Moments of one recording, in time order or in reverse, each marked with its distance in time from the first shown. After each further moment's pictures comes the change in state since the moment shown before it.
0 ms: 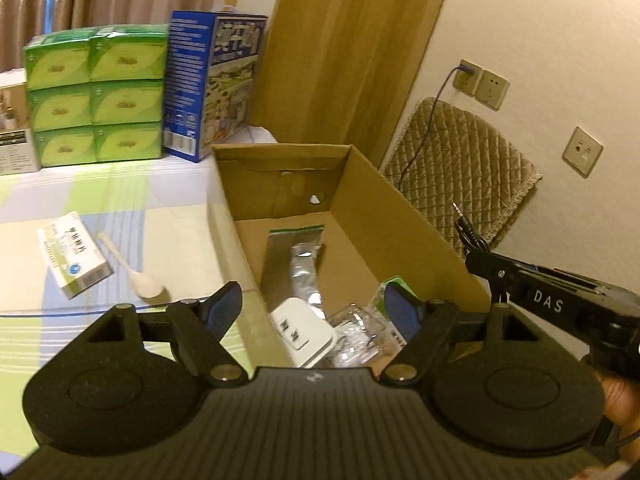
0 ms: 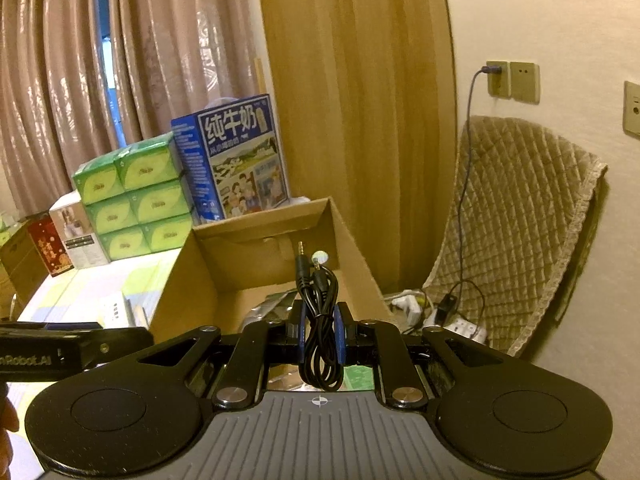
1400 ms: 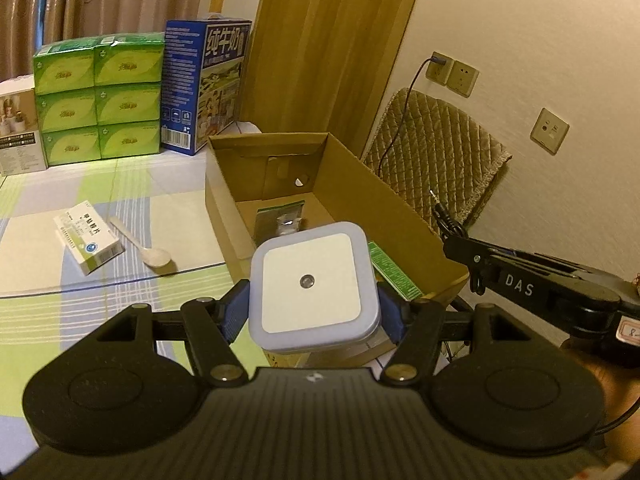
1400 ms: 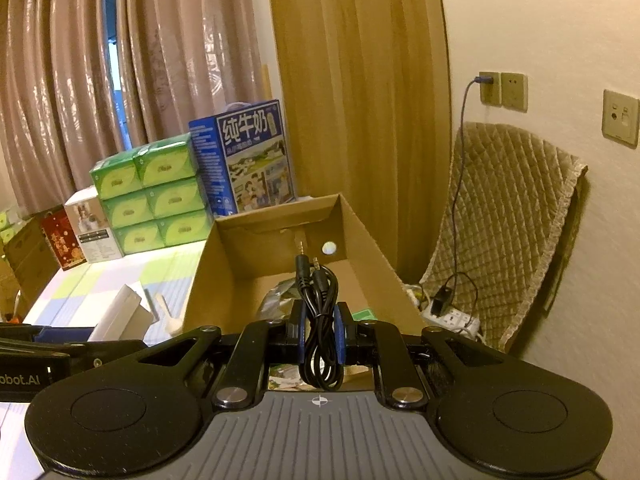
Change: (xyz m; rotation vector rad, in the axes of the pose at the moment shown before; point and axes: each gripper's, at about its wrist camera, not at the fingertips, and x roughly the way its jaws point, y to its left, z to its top) left arm -0.063 -0.014 -0.024 0.050 0.021 -0.038; right arm -0.056 0.028 -0.024 0.000 -0.021 -0.025
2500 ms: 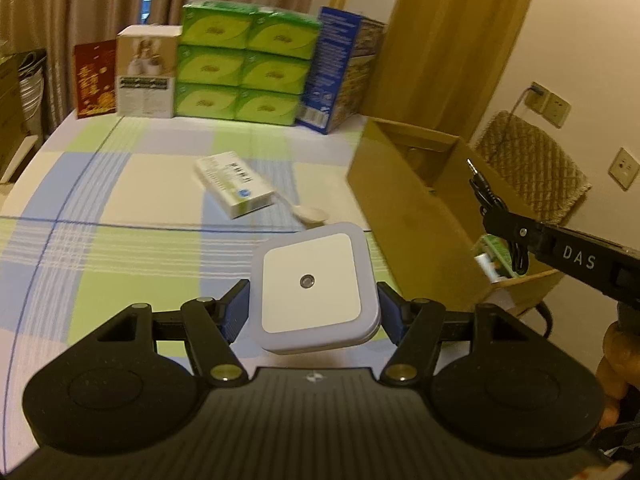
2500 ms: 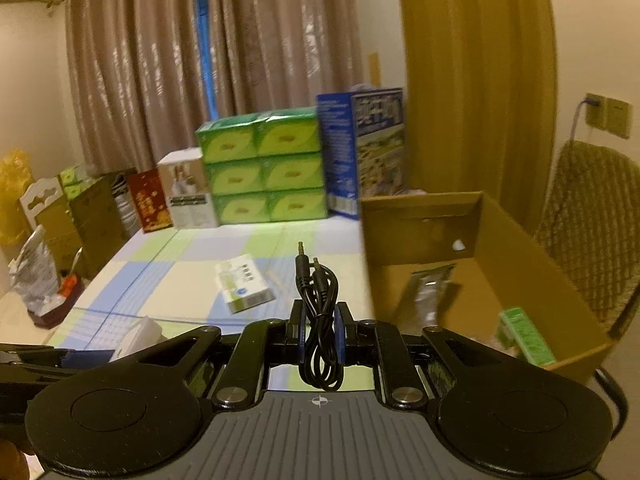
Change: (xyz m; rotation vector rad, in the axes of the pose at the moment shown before) left arm -0.061 0.124 -0.052 -0.173 -0.017 0.177; right arm 0.014 0.134 -0.023 -0.127 0.026 0.175
